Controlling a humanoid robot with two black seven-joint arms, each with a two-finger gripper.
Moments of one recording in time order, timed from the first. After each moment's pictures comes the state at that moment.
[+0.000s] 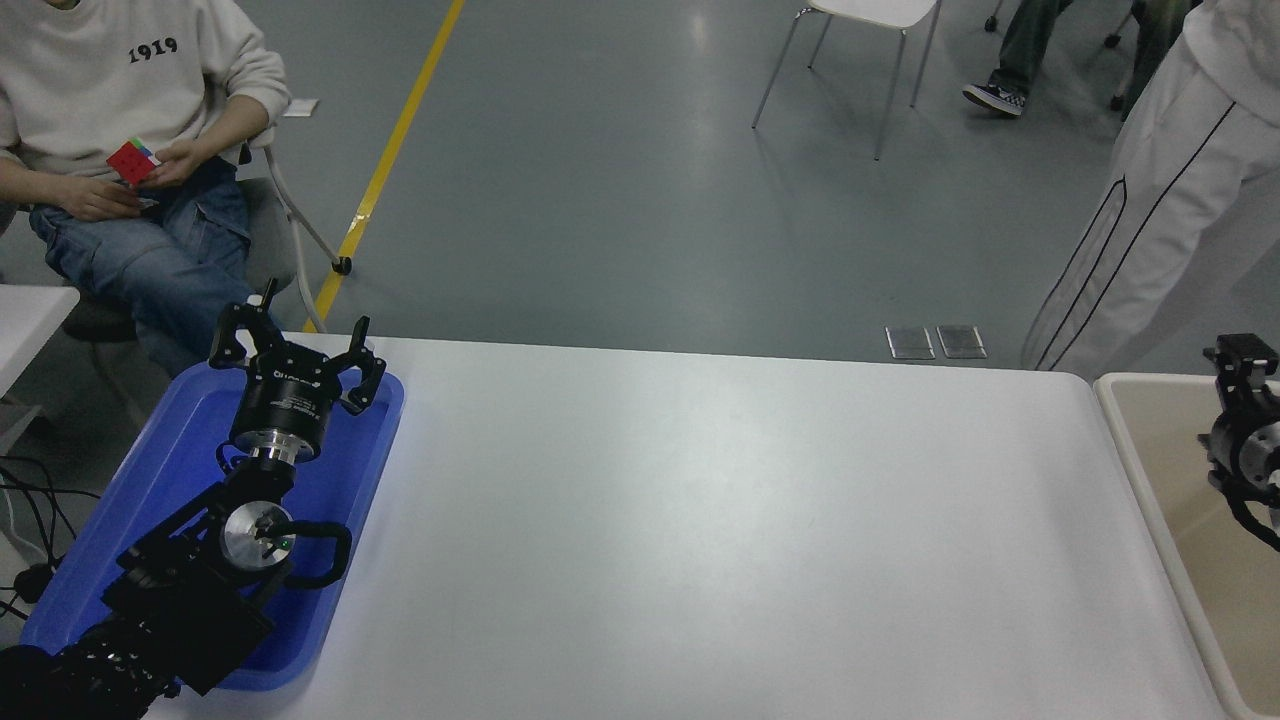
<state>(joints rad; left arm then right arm) -0.62 0.18 -0.87 -0.41 -0.09 -0.57 -0.51 0.66 -0.62 0.52 0.59 -0.19 -0.11 0.05</state>
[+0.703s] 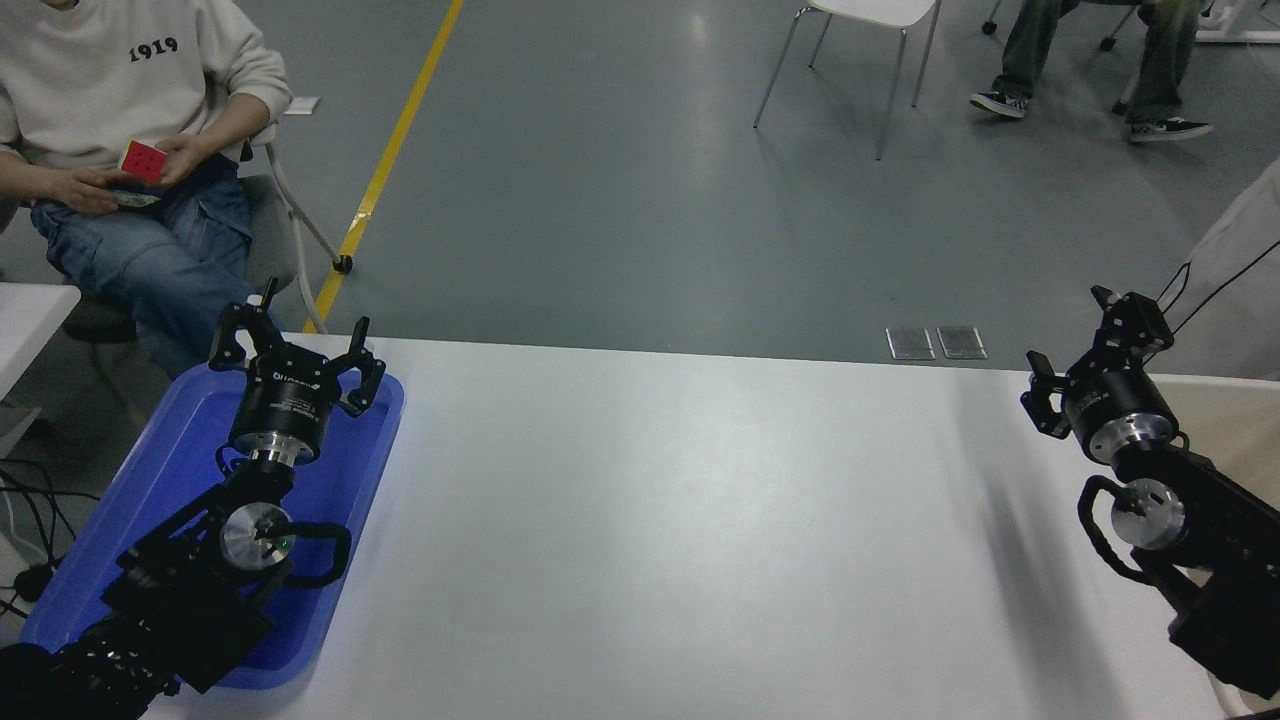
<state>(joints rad) -0.62 0.18 -0.87 -0.41 -0.09 -0.57 -0.51 0.52 -0.37 0.81 0.66 -0.14 0.09 0.44</state>
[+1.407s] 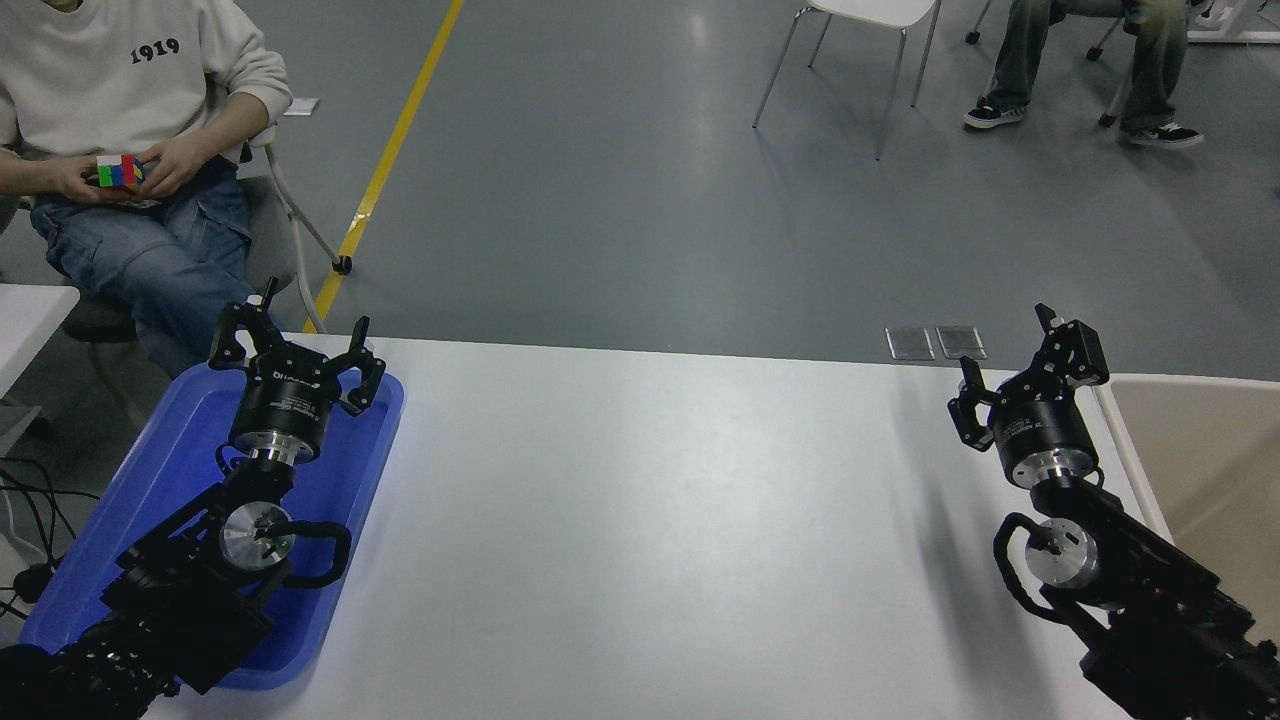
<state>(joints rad) -0.62 0.18 -0.87 -0.41 -0.09 -0.57 -0.51 0.43 -0.27 0.85 0.73 -0.14 0.10 0.54</state>
